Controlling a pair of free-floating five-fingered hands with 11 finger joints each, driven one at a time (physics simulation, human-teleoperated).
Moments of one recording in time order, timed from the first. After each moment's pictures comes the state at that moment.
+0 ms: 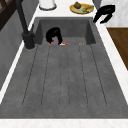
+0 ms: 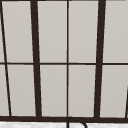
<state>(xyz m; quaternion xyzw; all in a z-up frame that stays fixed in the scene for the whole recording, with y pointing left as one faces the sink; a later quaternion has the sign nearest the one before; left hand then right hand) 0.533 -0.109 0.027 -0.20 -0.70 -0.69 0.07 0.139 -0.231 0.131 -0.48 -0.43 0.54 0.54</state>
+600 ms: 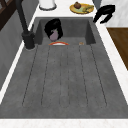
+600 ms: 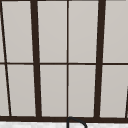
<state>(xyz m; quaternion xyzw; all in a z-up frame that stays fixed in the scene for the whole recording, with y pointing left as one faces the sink) 0.527 -0.063 0.112 -0.19 -0.69 -0.69 0.07 0.139 -0.231 0.131 -0.48 -0.43 0.54 0.54</state>
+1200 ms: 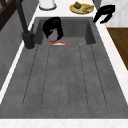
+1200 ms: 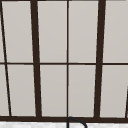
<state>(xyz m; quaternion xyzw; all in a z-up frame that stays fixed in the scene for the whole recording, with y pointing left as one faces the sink) 0.523 0.012 0.157 -0.19 -0.69 -0.69 0.07 0.139 -0.231 0.131 -0.48 -0.43 0.54 0.54</state>
